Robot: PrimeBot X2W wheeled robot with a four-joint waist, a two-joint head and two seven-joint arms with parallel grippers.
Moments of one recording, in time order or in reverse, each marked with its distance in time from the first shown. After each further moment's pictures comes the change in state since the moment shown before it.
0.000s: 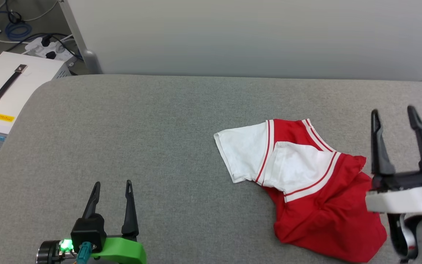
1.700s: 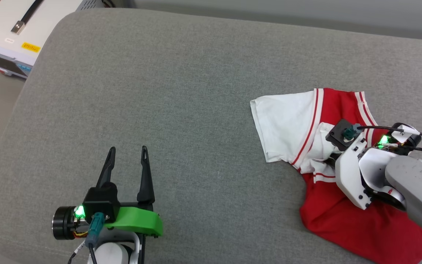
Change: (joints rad) left arm -0.145 -0.010 -0.085 0.006 -0.045 0.044 0.000; right arm -0.760 -0.557 1.294 0.608 0.699 0.001 0.571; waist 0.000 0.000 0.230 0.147
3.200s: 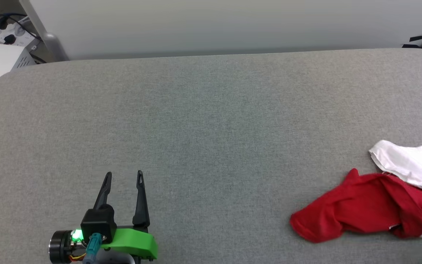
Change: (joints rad) left arm 0.098 -0.001 0.030 0.003 0.014 -0.016 0.000; right arm 0.876 0.317 -1.396 0.009 -0.083 -0.001 -0.568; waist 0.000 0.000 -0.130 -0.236
